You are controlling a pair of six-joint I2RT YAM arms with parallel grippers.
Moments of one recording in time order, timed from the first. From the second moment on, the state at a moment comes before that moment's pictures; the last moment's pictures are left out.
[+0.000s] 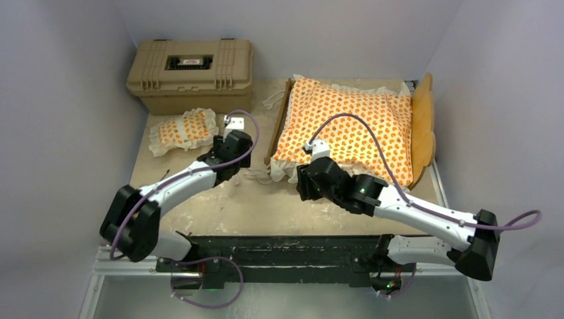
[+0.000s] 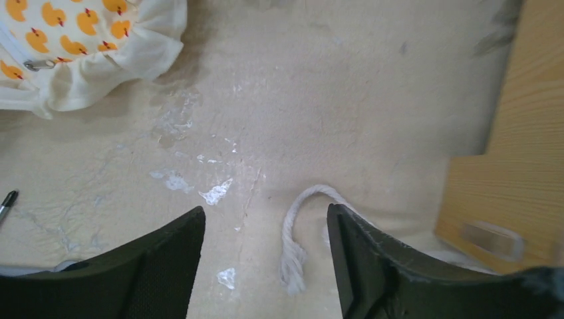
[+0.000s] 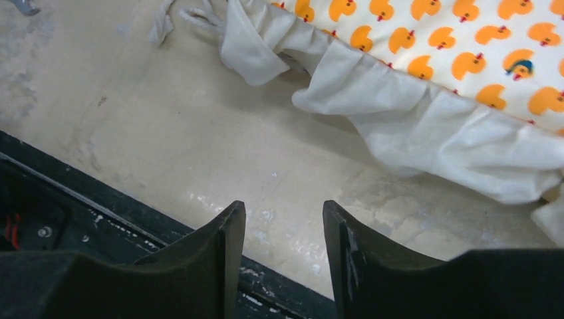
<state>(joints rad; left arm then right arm) -0.57 1.46 0.85 -0.24 -0.56 -0.36 1.04 1.09 0.95 -0.59 0.38 0.58</state>
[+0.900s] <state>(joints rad) -0.59 1.18 0.69 -0.21 -0.38 -0.50 0.91 1.34 0.86 -0.06 0.24 0.37</state>
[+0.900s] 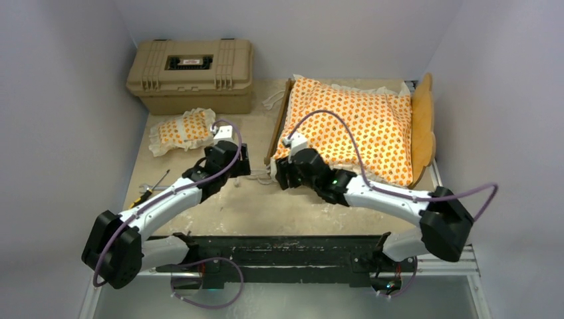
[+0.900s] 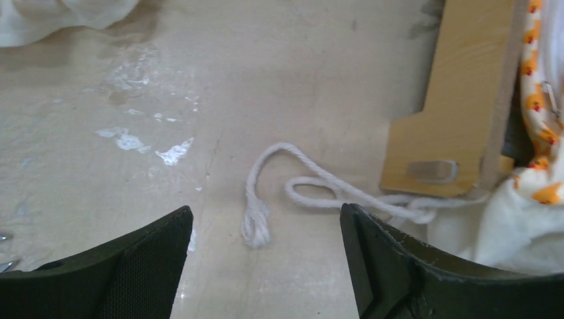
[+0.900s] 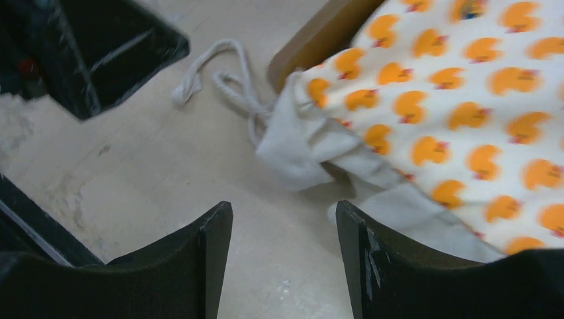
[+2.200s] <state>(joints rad) -0.29 1.17 0.64 -0.26 -0.21 -0.52 1.07 1.93 1.13 0.15 0.39 0.19</state>
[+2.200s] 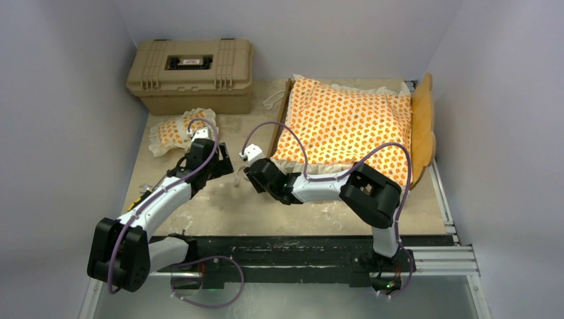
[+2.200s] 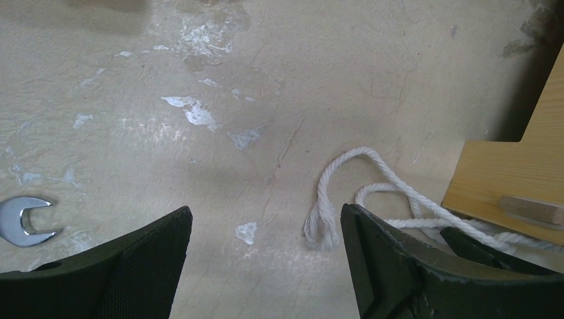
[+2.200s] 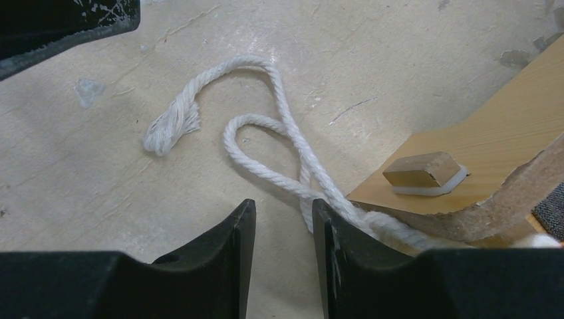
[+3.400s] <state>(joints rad) -0.30 1.42 0.76 -0.26 -0.04 -0.41 1.03 1.76 0.94 -0.01 0.22 0.28</state>
